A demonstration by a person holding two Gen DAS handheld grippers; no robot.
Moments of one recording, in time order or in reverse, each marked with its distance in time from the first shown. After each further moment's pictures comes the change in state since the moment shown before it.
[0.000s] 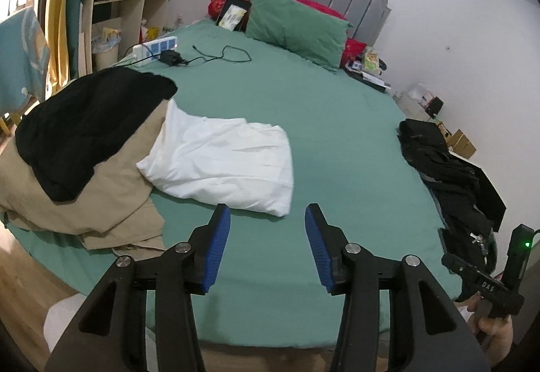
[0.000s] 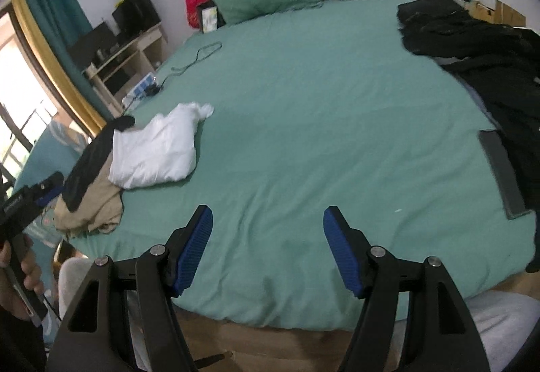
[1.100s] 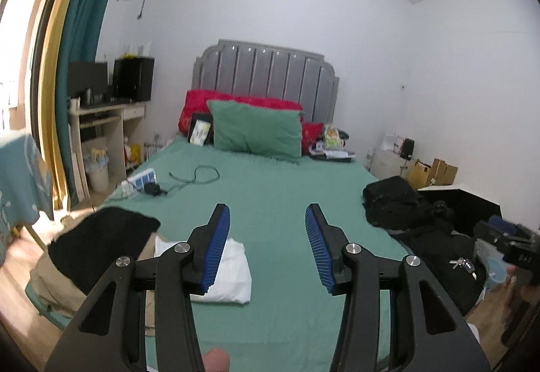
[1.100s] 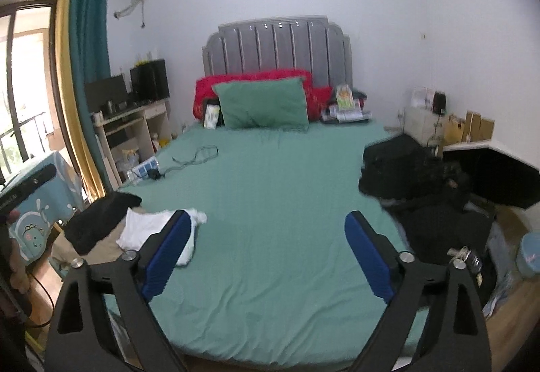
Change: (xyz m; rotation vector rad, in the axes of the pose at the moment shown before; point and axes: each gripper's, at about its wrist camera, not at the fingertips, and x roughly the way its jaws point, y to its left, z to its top) left arm -0.155 -0.124 0.028 0.244 -0.430 -0.015; right arm -0.195 0.040 0.046 -0.203 -0.449 -0.126
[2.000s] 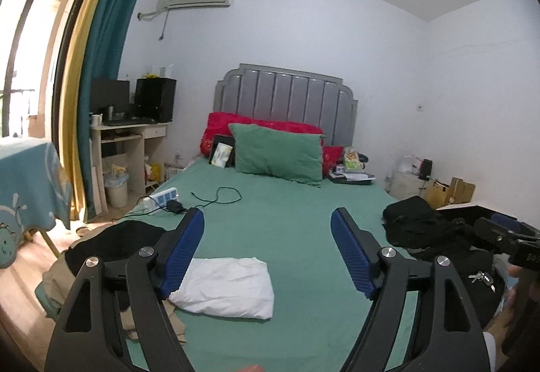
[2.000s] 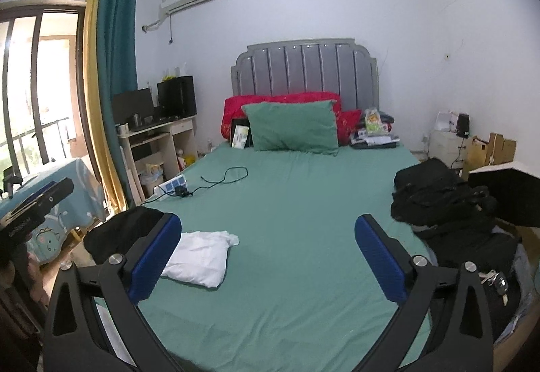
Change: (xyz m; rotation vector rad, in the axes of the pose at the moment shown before) left arm -0.010 0.014 -0.012 -0.014 -0.100 0.083; right arm 0.026 0.043 -0.006 -0.023 -0.074 0.106
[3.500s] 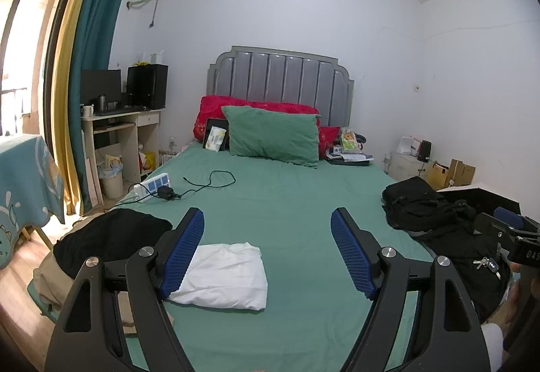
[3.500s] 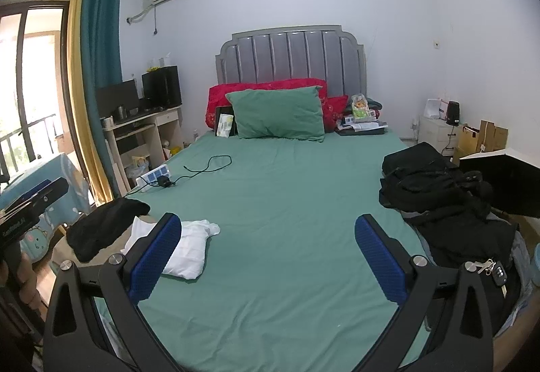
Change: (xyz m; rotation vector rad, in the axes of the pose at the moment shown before) left arm 0.037 -0.008 -0.018 0.026 0.076 -0.011; right arm 0.016 -0.023 -0.009 0.016 0.043 -0.053
